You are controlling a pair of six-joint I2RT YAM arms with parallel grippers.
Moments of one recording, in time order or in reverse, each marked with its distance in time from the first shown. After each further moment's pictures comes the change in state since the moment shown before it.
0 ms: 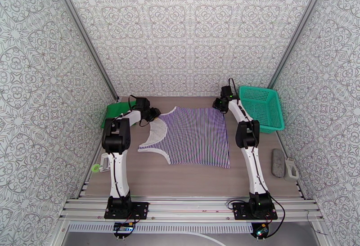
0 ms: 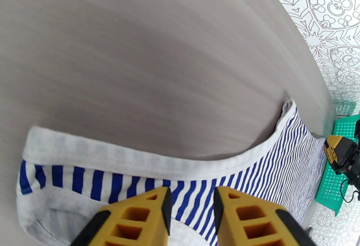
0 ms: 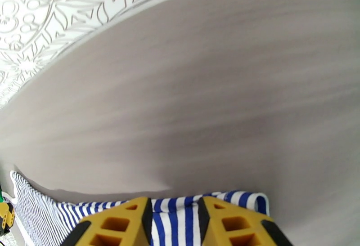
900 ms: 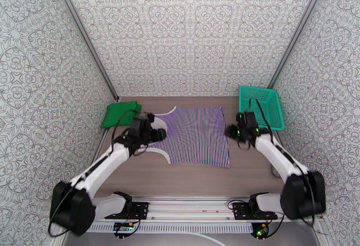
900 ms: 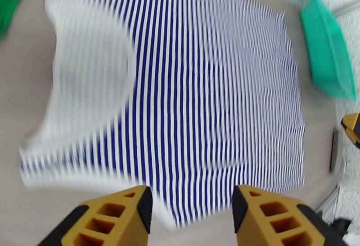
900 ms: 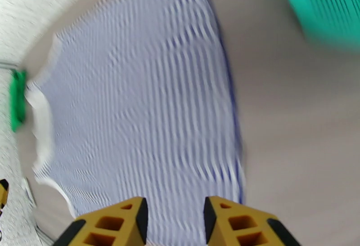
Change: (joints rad) left arm -0.366 -1.155 -0.858 -0.249 -0.238 0.068; right arm 0.042 -1.503 -1.714 0.130 -0.017 0.081
